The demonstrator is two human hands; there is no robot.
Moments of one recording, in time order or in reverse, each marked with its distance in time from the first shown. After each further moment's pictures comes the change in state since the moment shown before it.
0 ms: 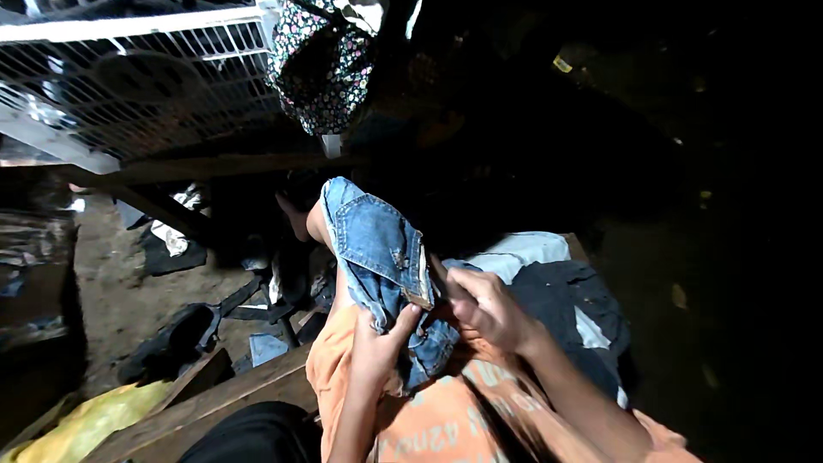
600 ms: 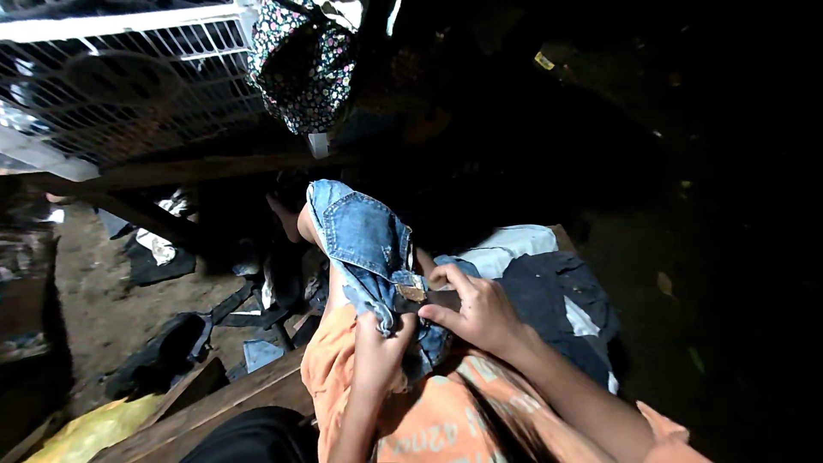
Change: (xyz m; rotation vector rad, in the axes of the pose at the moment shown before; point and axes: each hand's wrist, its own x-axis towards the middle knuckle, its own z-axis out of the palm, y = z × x) left_hand -0.005 -0.010 0.004 0.217 -0.041 0.241; right_hand -0.015 -0.014 0.011 -0.313 0.124 0.087
